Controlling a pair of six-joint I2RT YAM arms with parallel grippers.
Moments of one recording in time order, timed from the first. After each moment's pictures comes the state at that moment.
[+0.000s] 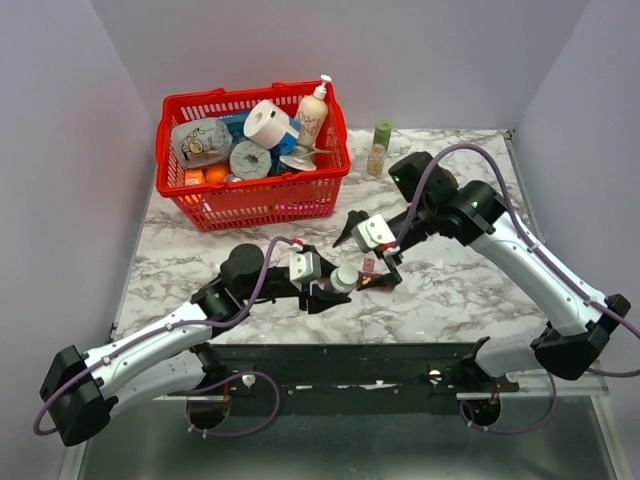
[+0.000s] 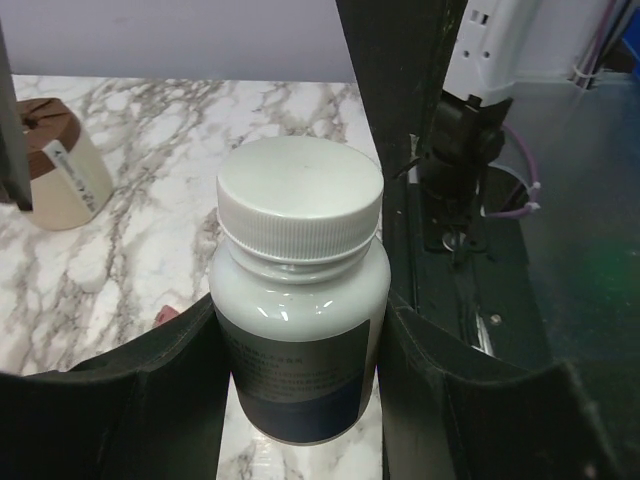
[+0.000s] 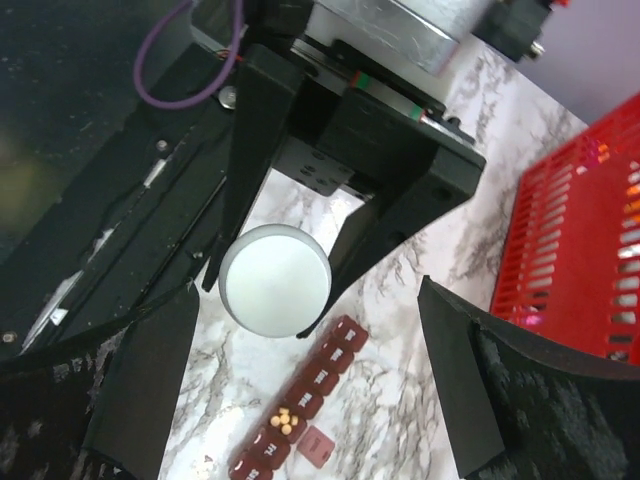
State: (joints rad) left arm -0.87 0.87 0.55 0.31 0.62 0.04; right arm 0.76 1.37 1.59 -1.10 -0.96 -1.17
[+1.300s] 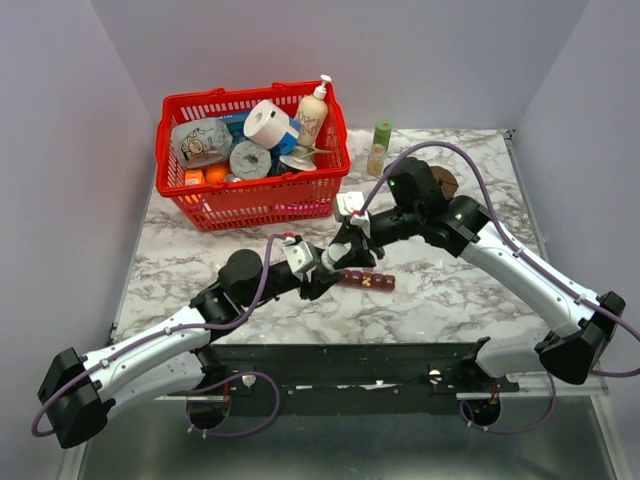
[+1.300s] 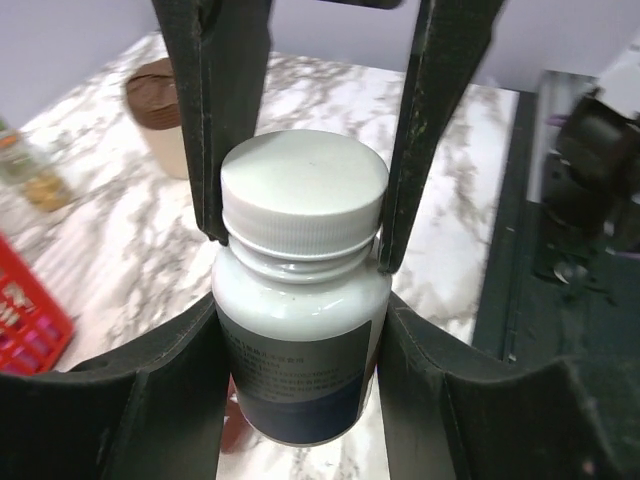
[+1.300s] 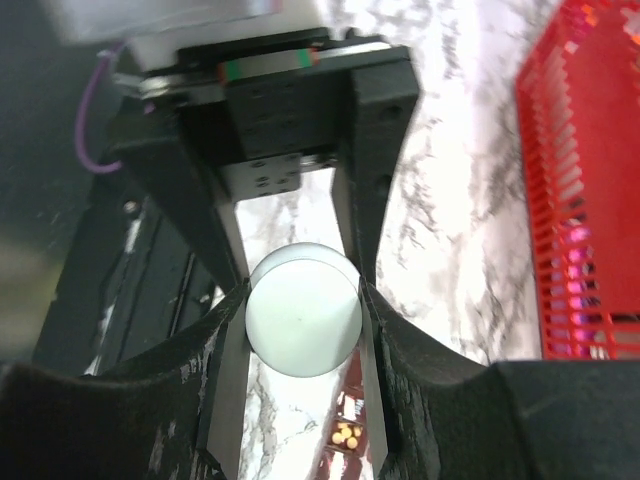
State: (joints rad) left arm -0.87 0.84 0.51 0.33 0.32 0.04; right arm 0.78 1.35 1.41 -0.73 -0.83 -0.66
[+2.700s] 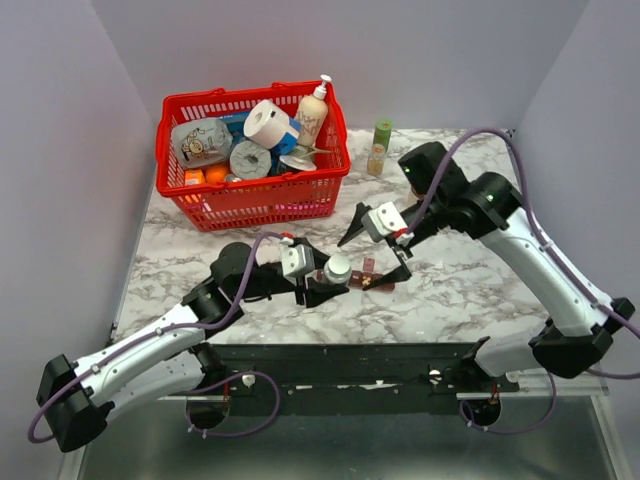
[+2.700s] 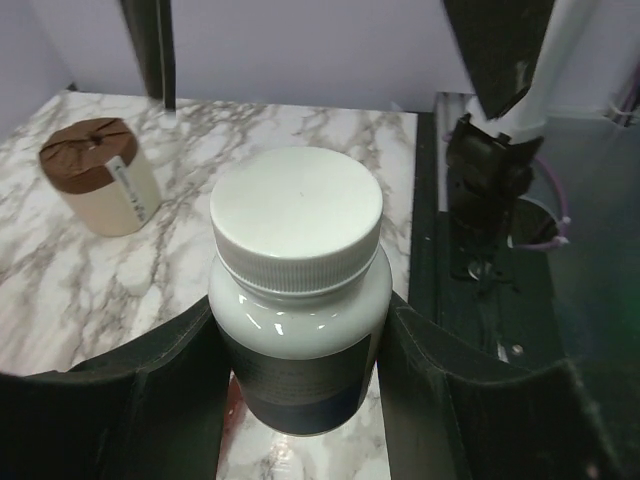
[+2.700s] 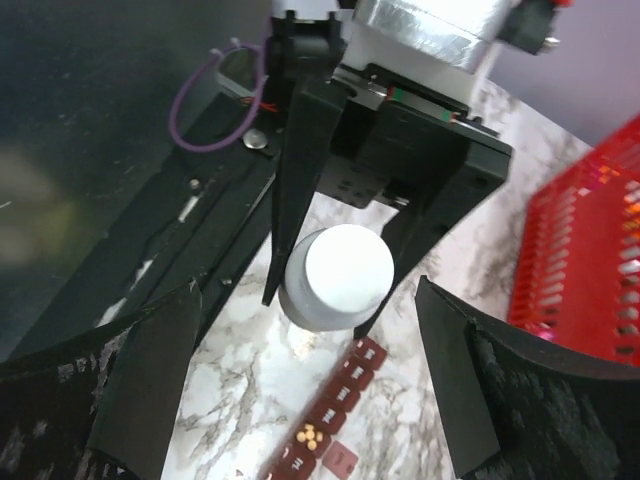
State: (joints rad) left arm -0.86 0.82 0.58 0.28 0.53 0.02; right arm 0.74 1.38 1.72 -1.21 -1.04 -1.11
